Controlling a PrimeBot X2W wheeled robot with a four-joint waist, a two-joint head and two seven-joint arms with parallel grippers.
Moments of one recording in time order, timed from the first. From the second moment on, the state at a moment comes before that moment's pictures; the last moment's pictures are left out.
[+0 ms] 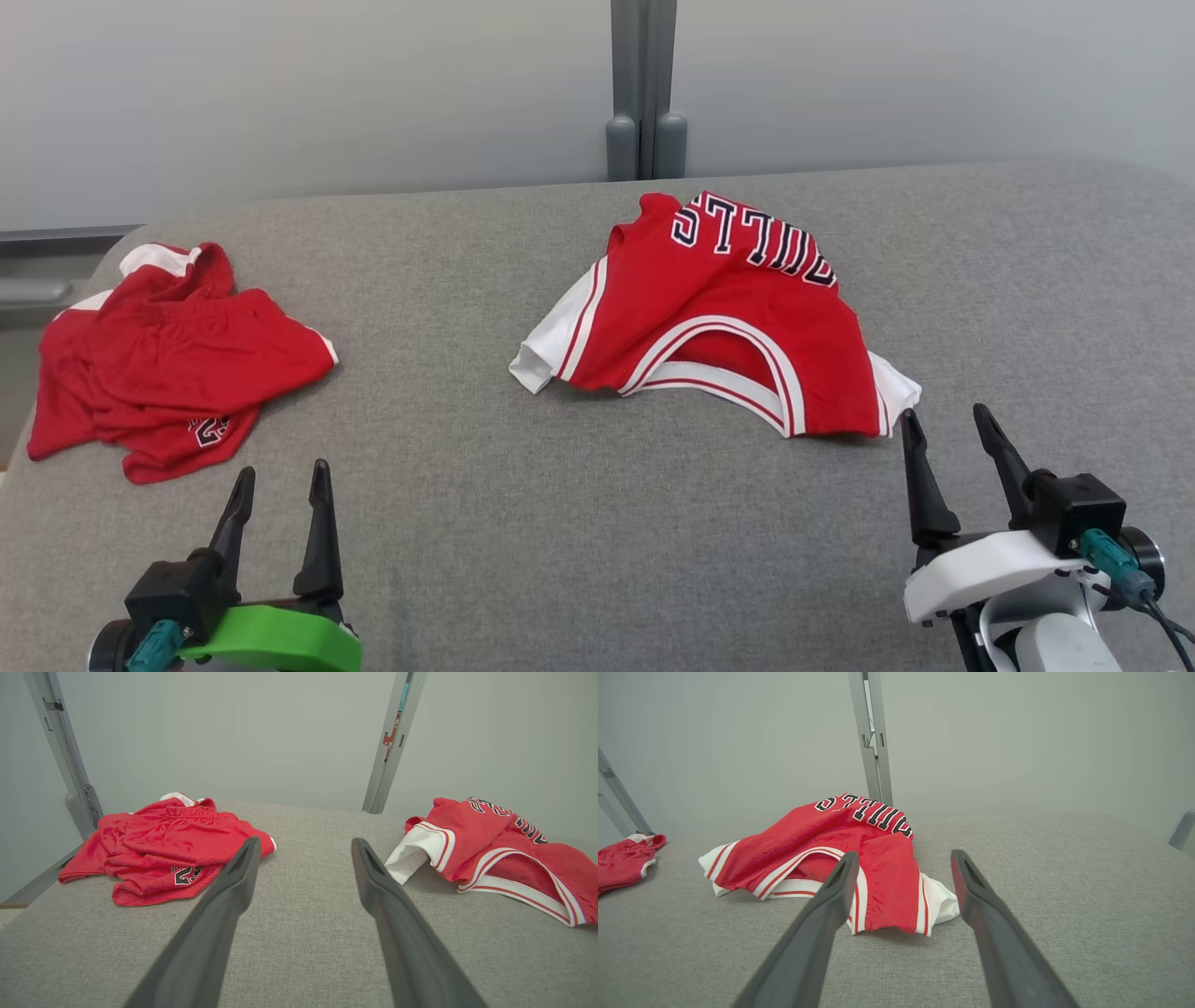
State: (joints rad) left arm 0.01 0.18 -0.13 0.20 -0.38 -0.01 -0.26; right arm -0.03 -0.05 -0.01 0.21 0.12 0.13 -0.23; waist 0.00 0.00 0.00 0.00
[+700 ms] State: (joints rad) left arm -0.10 0.14 -0.15 0.14 -0.35 -0.04 -0.26; right arm -0.51 -0.08 -0.29 0.64 -0.05 0.13 0.21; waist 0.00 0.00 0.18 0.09
